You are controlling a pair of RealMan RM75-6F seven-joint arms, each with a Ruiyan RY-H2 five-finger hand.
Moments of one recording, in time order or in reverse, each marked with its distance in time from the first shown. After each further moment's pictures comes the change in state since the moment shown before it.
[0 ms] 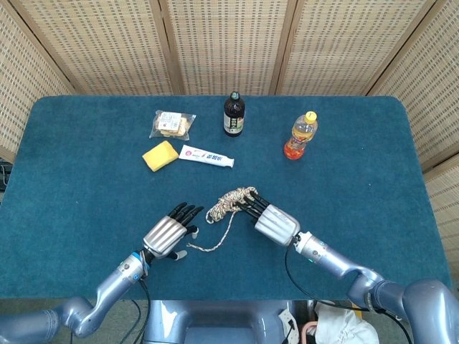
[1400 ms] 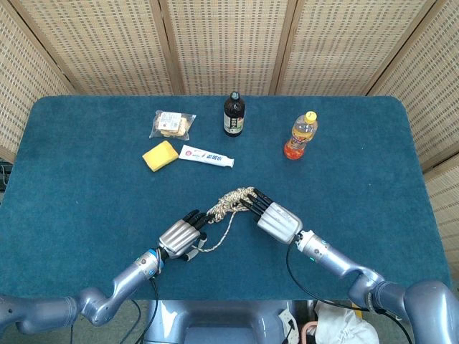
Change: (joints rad) left arm -0.130 -0.071 0.056 0.091 -0.129 -0.096 -0.006; right arm -0.012 0.000 0.006 0.009 0.020 -0.012 0.010
